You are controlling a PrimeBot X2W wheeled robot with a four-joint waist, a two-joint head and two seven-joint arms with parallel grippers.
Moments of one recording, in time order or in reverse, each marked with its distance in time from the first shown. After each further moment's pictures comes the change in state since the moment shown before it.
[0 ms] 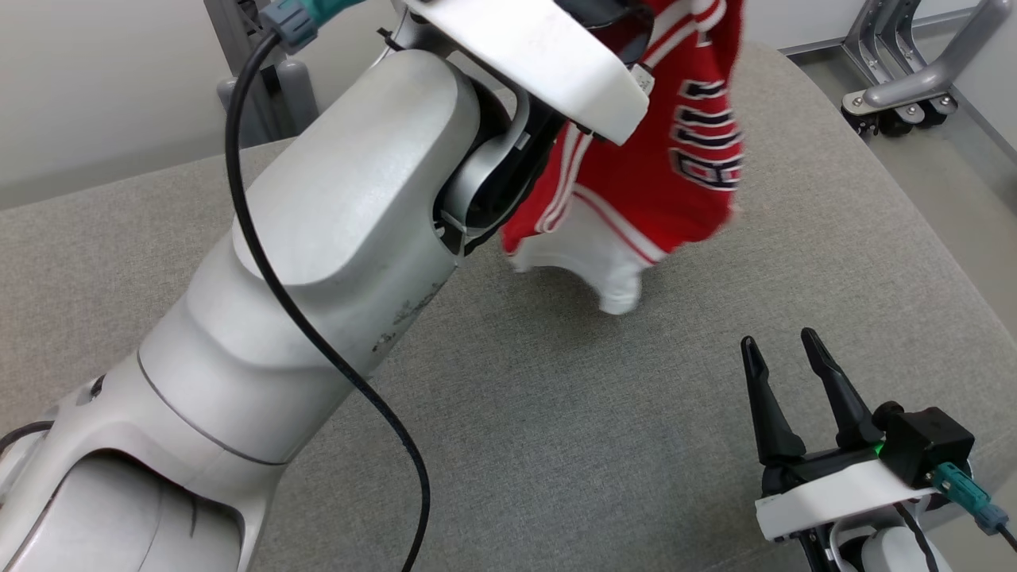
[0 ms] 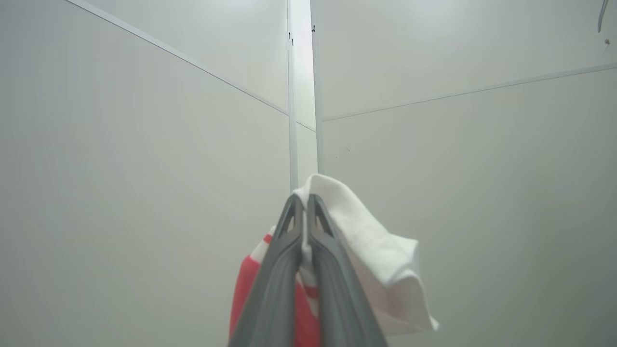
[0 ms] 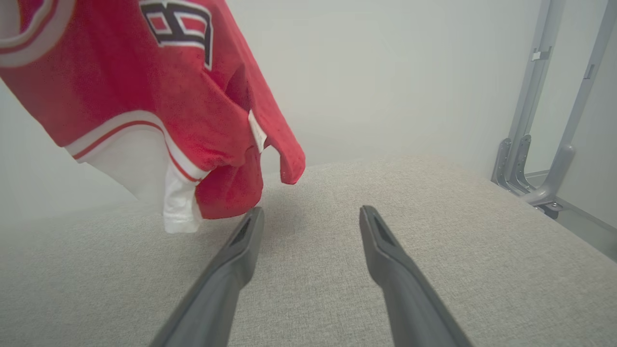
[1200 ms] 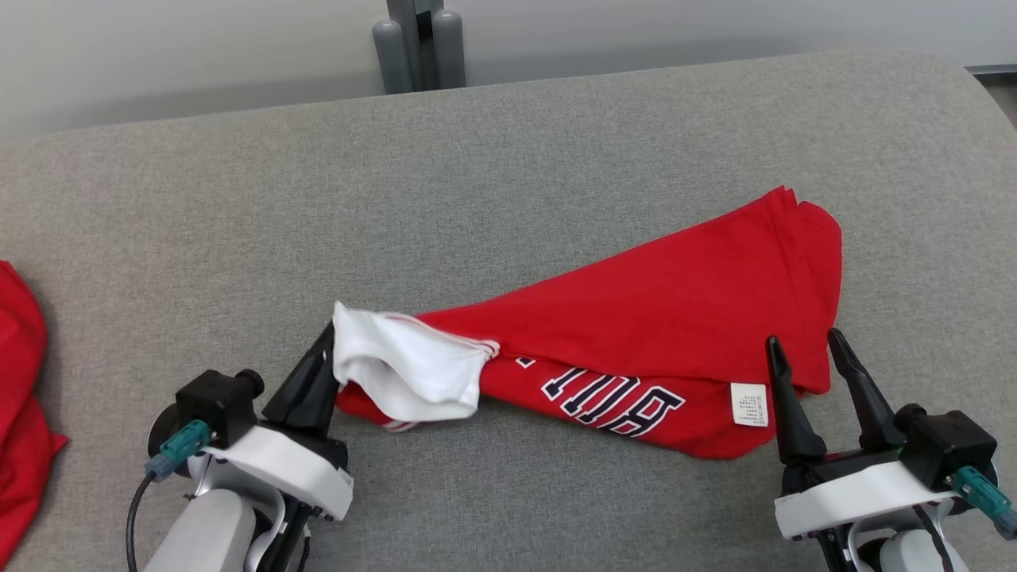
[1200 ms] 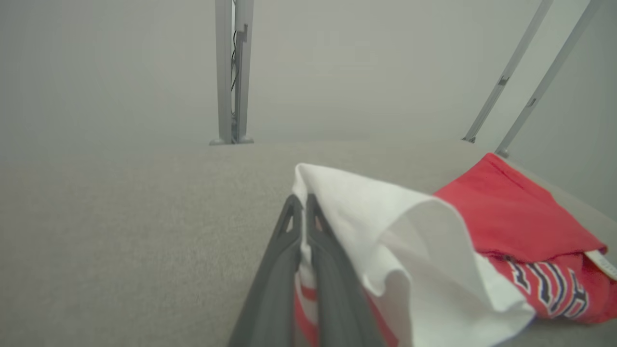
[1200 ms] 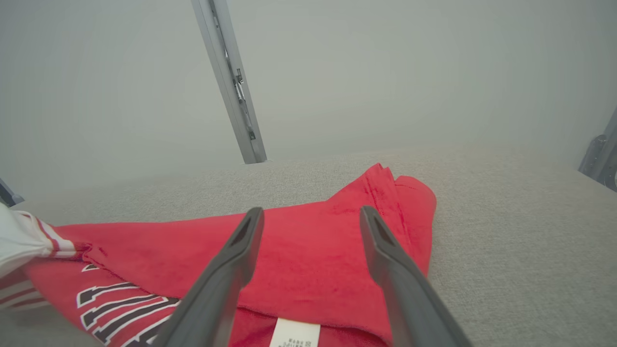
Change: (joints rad) left arm 0.920 0.166 0.449 0.019 0.333 -0.181 -0.001; right arm 0.014 0.000 -0.053 -0.009 -0.031 0.000 0.000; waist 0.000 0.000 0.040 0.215
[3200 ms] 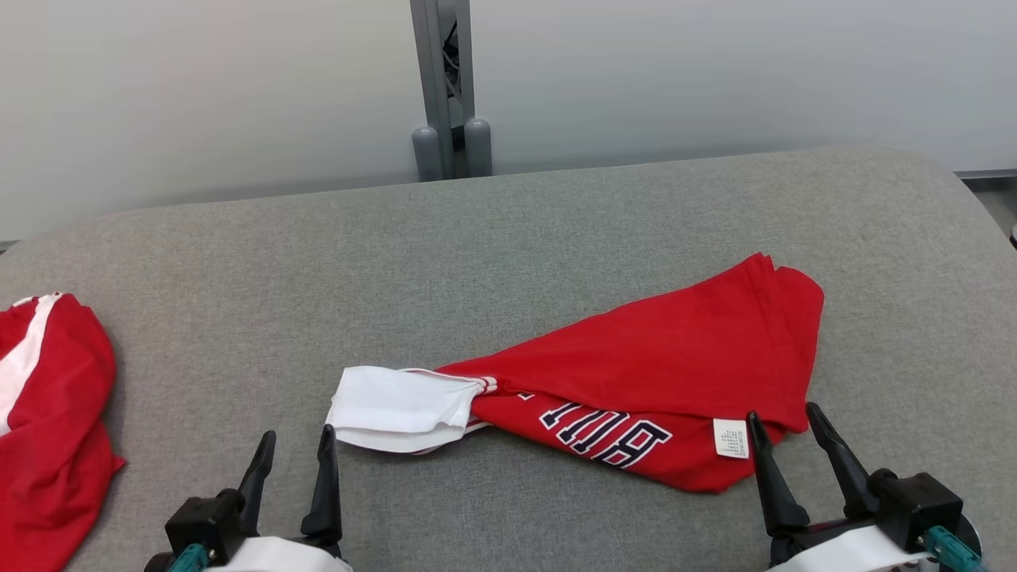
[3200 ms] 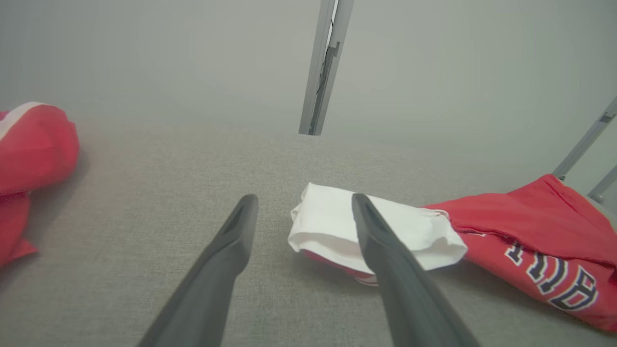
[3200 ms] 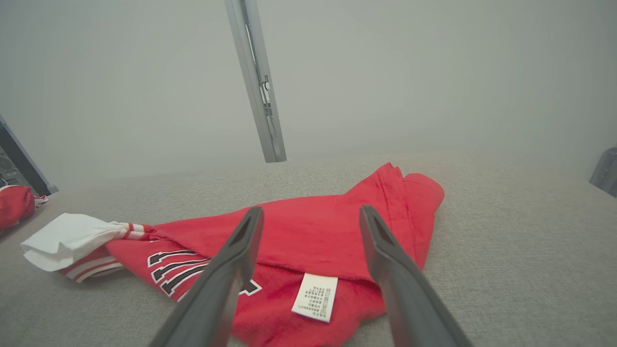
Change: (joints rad) left arm 0.331 -0.166 0.218 -0.119 0.148 0.153 0.000; right arm 0.126 0.000 0.030 0.019 -0.027 0.000 0.000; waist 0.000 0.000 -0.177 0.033
